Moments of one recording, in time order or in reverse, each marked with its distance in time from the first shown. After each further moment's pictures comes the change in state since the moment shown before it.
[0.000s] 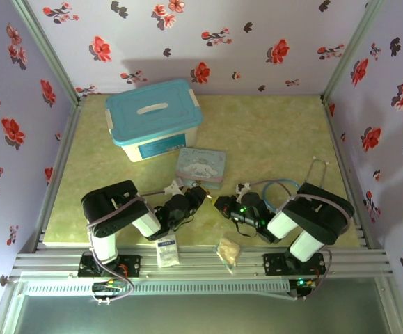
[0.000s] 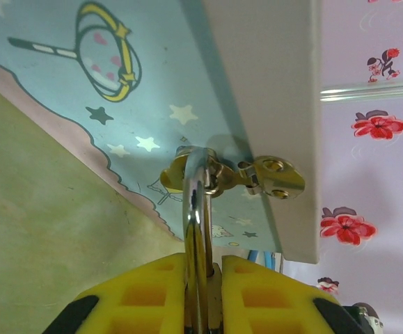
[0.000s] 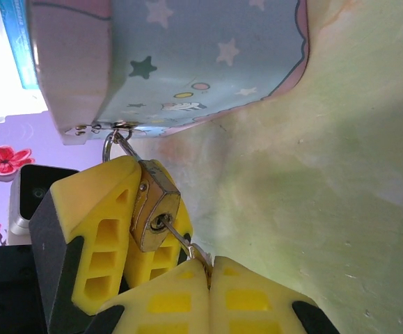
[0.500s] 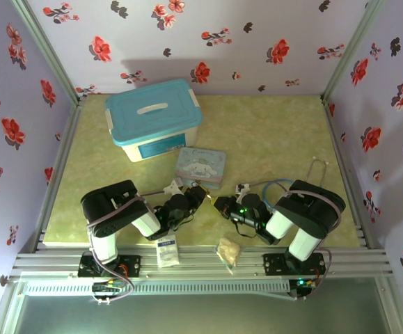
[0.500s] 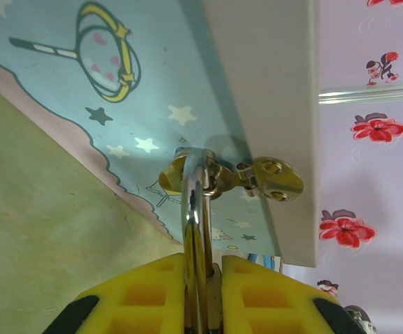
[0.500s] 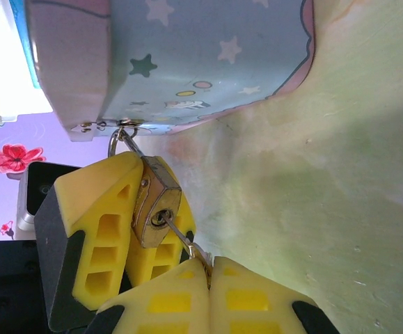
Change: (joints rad) left arm 0.004 0.000 0.000 0.000 0.000 0.000; right arm 0.006 0.056 -0.010 0.097 -0.002 0.006
